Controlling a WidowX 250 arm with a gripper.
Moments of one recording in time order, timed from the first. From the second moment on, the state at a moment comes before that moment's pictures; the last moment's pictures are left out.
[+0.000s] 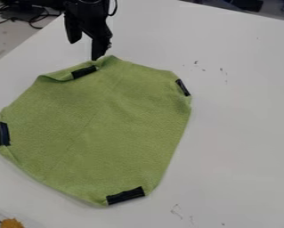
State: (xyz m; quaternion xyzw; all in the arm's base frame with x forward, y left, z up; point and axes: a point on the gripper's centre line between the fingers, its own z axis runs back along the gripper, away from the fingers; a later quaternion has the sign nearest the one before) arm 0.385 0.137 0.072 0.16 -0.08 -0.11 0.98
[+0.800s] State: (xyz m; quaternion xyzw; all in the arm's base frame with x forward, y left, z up) arm 0.305 0.089 0.068 0.15 -0.08 0.00 0.99
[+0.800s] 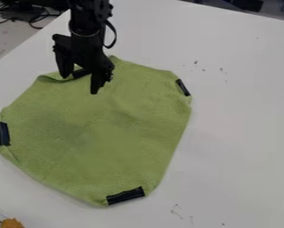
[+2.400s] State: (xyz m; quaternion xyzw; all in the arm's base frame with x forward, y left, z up) arm 0.194 -0.061 0.014 0.08 -0.01 0.11 0.99
